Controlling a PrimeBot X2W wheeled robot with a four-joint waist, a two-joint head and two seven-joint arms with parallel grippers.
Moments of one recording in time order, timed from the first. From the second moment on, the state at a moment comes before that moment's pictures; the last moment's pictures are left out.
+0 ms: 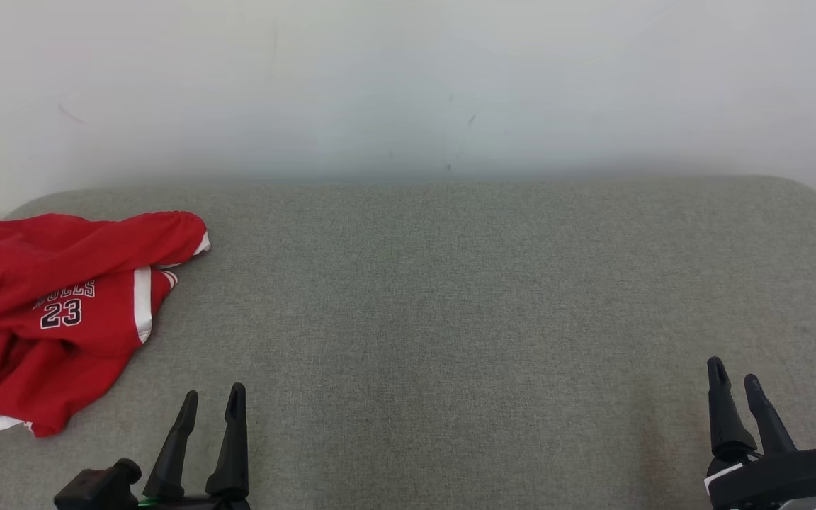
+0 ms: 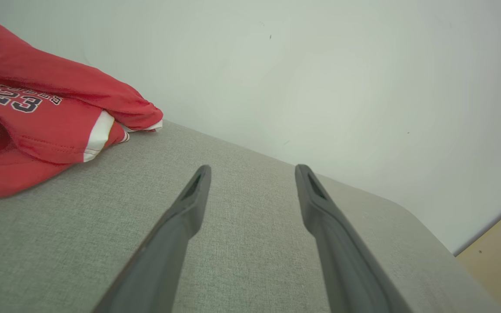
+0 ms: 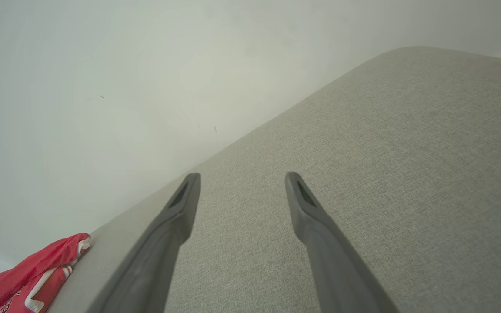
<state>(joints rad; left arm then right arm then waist) -0.09 0.14 -0.20 0.02 -0.56 0.03 -0.22 -0.02 -0.14 0.00 0.02 0.63 0.13 0.01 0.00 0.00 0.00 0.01</state>
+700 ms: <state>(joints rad) -0.14 0.17 -0.21 0.06 -0.38 0.10 -0.23 -0.03 -0.16 0.10 0.04 0.40 0.13 -0.08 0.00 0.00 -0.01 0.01</state>
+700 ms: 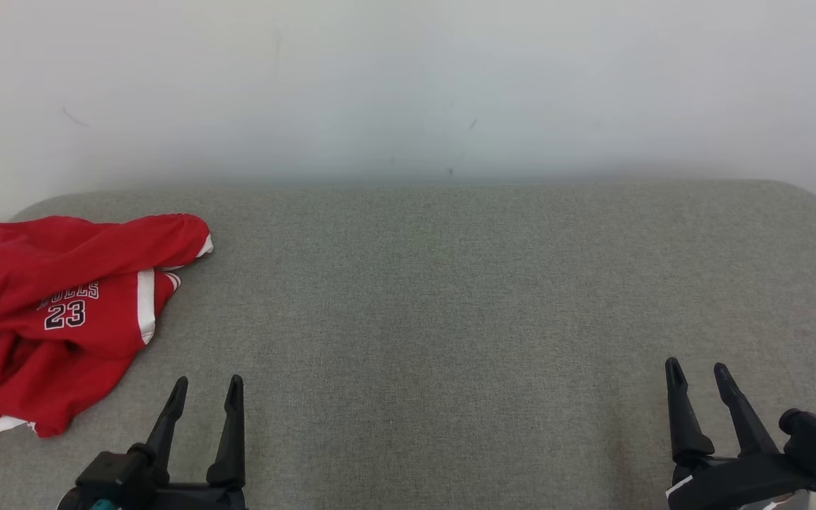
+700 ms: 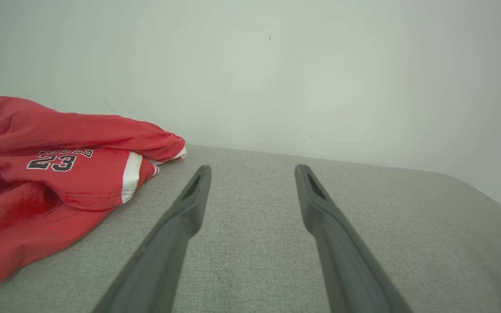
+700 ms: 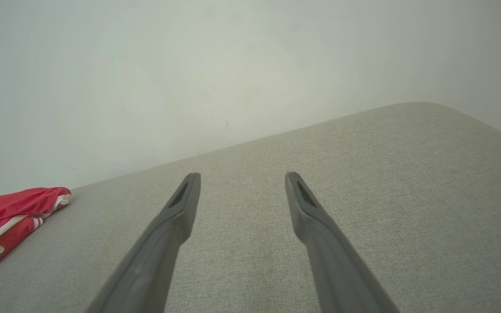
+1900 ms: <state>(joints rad) -0.24 0.16 -0.21 0.26 -0.22 0.14 -0.25 -0.03 -0.14 0.10 0.05 0.16 0.13 -0.16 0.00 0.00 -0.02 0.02</state>
